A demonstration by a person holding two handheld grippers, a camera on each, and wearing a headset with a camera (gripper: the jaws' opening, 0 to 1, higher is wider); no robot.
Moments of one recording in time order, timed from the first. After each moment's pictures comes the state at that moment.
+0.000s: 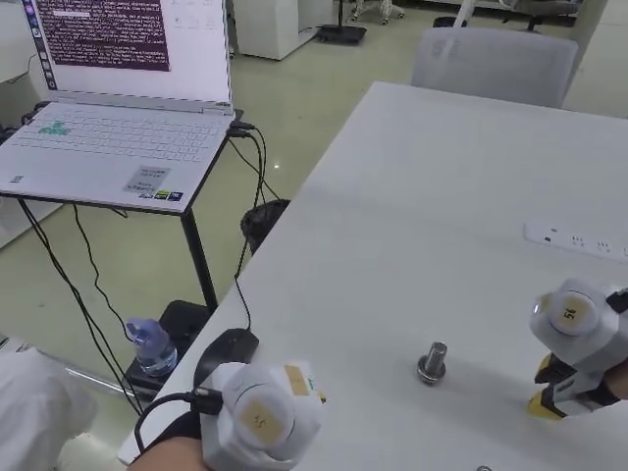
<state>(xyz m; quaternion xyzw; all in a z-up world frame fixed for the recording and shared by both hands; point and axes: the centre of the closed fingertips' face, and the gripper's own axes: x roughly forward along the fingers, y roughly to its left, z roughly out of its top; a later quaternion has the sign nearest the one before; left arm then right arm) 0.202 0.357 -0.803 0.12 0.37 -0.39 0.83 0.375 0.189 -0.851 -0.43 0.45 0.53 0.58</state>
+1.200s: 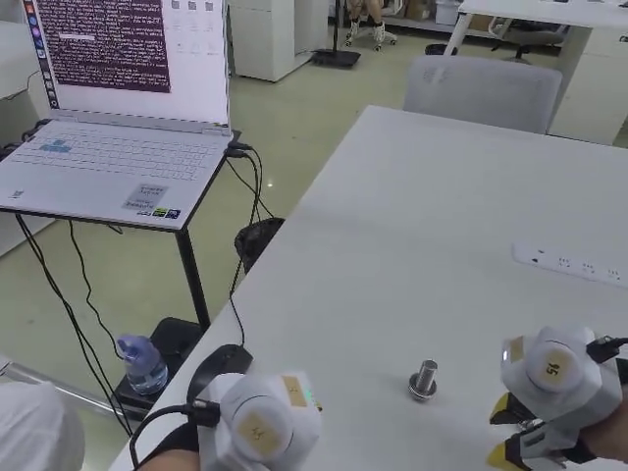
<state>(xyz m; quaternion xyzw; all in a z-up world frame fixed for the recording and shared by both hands) 0.206 0.355 -0.793 0.12 0.35 -0.39 0.84 0.303 0.226 -0.832 -0.42 0.40 0.59 0.56</state>
